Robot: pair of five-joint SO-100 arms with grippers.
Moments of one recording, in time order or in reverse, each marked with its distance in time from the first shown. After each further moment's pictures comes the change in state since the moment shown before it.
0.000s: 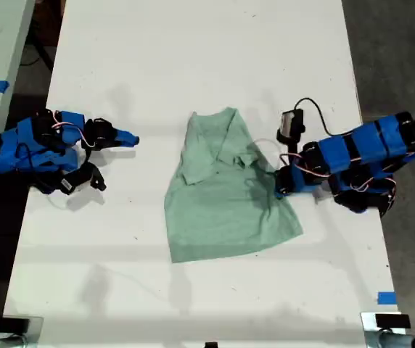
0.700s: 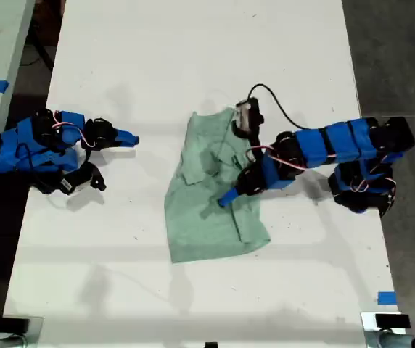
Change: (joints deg) arm 0 0.0 0.0 0.0 0.0 0.0; arm 1 -0.9 -20.4 -42.7 15.3 -14.2
